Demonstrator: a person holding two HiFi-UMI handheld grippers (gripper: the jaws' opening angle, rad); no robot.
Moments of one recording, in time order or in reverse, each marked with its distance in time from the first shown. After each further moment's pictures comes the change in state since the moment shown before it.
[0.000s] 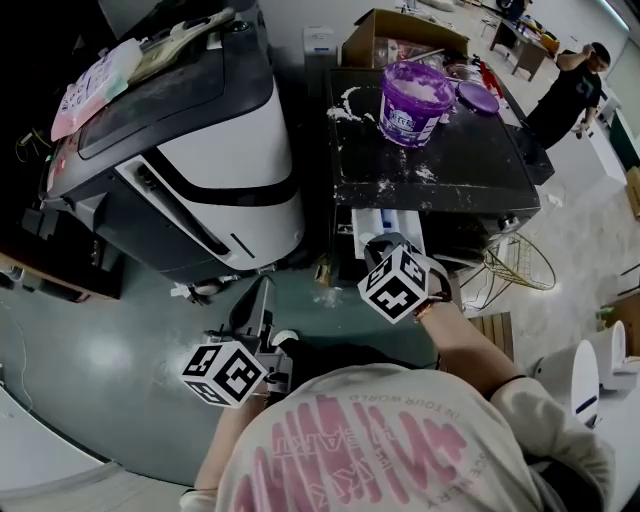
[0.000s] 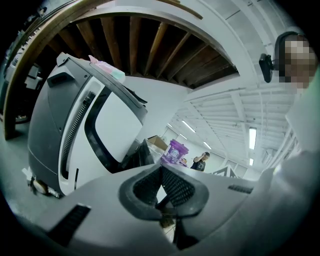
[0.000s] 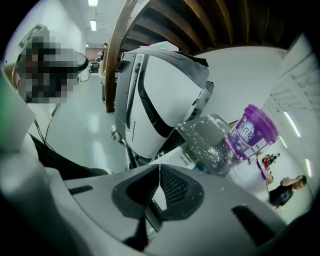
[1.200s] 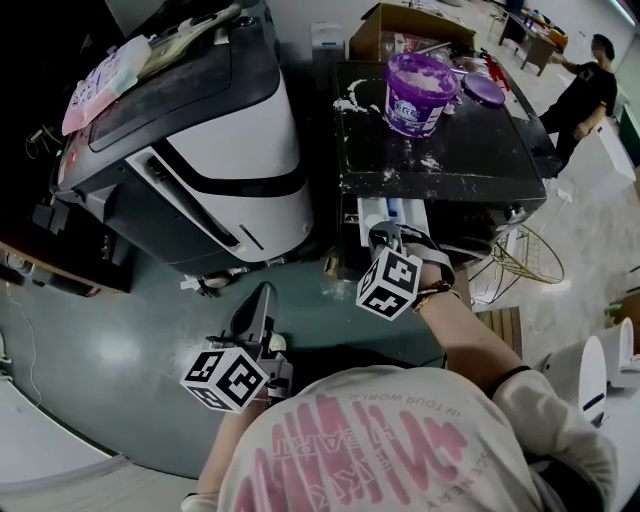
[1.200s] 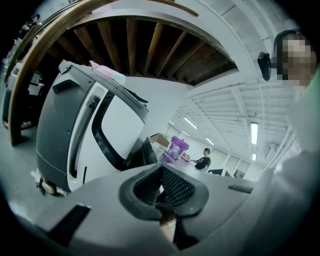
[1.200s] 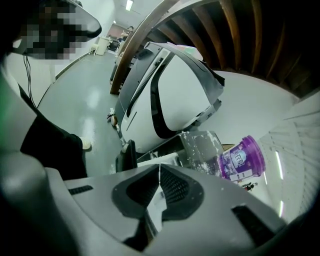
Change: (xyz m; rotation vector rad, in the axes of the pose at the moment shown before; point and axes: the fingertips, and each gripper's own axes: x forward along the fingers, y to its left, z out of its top) left arm -0.036 -0.002 -0.010 0.034 0.033 0.045; right arm 0.002 0.004 0.004 -0.305 0.017 -0.155
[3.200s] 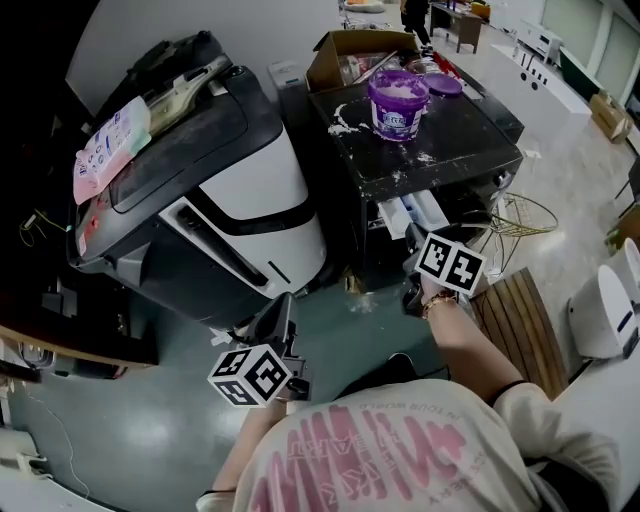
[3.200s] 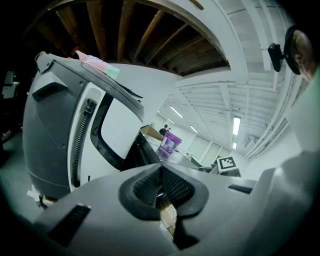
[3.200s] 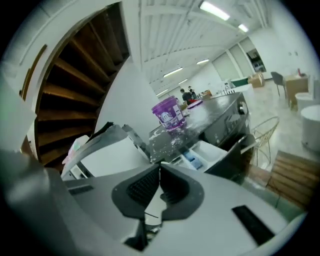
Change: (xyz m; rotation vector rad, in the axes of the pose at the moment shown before) left arm -0.025 0.066 0.055 0.067 0.163 -0.197; right arm -0.075 -0.024 0.004 1.723 -0.386 -0.272
